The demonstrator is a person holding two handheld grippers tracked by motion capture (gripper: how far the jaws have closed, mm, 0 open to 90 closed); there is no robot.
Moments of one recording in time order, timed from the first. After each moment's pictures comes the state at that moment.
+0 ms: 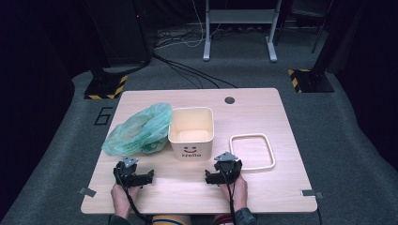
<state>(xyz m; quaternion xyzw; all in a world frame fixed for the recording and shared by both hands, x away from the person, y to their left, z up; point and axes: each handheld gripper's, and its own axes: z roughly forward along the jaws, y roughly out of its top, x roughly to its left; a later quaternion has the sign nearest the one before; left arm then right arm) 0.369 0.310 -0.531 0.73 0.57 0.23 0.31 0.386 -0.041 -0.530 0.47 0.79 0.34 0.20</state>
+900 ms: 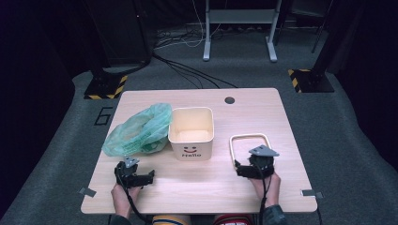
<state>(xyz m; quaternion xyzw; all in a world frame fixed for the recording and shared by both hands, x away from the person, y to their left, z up) 0.369 0.309 -0.531 0.74 0.56 0.23 0.31 0.377 -0.145 -0.475 0.50 0.74 0.37 0.25</state>
